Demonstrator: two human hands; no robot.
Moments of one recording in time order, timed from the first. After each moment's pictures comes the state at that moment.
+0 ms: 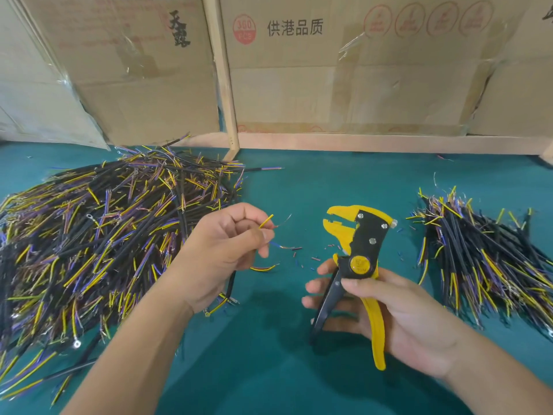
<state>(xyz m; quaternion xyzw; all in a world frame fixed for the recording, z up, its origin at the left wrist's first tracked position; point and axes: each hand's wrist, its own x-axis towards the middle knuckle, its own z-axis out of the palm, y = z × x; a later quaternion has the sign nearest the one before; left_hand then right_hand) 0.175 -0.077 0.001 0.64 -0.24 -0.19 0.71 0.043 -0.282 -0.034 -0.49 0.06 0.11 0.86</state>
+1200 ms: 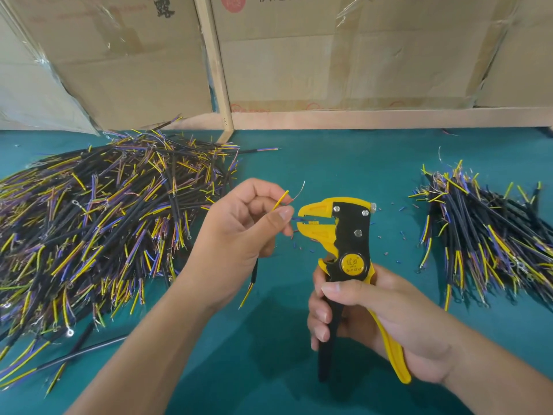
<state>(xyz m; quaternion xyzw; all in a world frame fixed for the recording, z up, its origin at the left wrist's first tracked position) 0.157 -0.098 -0.009 0.60 -0.31 -0.14 0.72 0.033 -0.260 -0.029 -0.51 0.00 0.15 0.84</state>
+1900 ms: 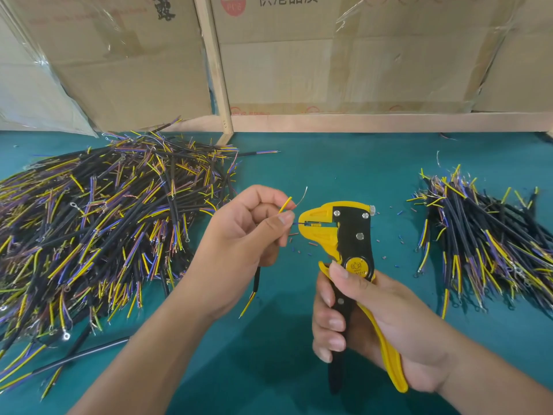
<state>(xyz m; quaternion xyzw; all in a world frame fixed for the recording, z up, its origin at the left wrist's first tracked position) 0.150 -0.102 -0.007 0.57 -0.29 -0.17 0.75 0.031 -0.259 -0.033 -0.46 0.01 0.16 0.87</state>
